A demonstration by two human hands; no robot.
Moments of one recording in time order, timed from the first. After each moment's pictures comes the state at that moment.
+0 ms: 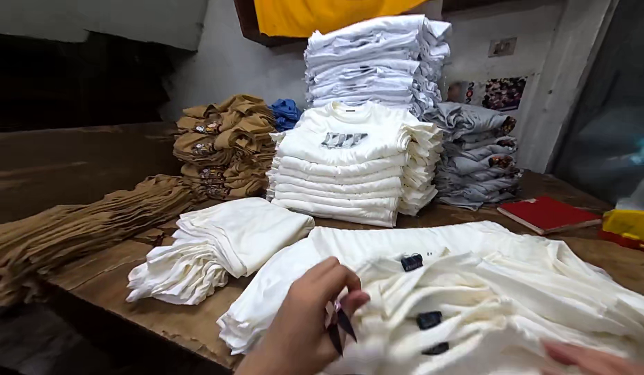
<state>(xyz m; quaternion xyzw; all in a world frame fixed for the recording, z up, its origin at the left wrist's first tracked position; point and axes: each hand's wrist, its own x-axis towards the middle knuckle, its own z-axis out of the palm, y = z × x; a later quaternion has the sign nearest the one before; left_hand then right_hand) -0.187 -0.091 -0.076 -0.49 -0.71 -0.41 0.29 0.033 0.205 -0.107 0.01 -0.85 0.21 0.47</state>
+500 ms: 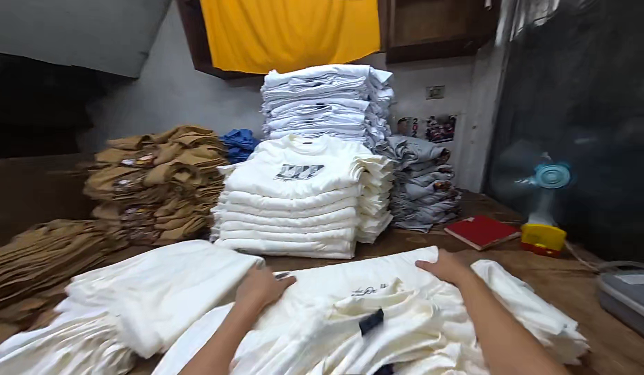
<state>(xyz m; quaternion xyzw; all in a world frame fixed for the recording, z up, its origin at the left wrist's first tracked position) -0.391 -0.027 -0.125 -0.10 -0.98 -0.20 -0.02 -0.182 0.383 -0.061 -0.36 -0.91 0.19 0.08</state>
